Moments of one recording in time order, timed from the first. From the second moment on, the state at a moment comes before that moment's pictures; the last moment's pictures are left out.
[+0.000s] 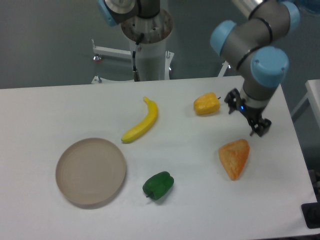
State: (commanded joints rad) arm 2.49 -1.90 -1.50 -1.37 1.65 1.74
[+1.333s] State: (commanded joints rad) arm 2.48 -1.77 -1.91 -1.06 1.66 1.77
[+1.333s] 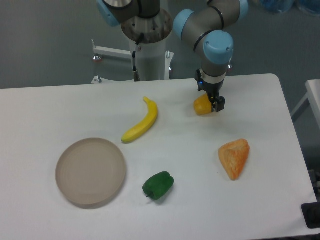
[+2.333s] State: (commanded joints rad) arm 2.49 -1.80 -1.89 -1.05 1.68 1.78
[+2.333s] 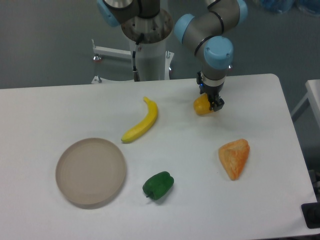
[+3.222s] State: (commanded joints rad) arm 2.38 -1.85 -1.51 -1.18 1.67 1.48
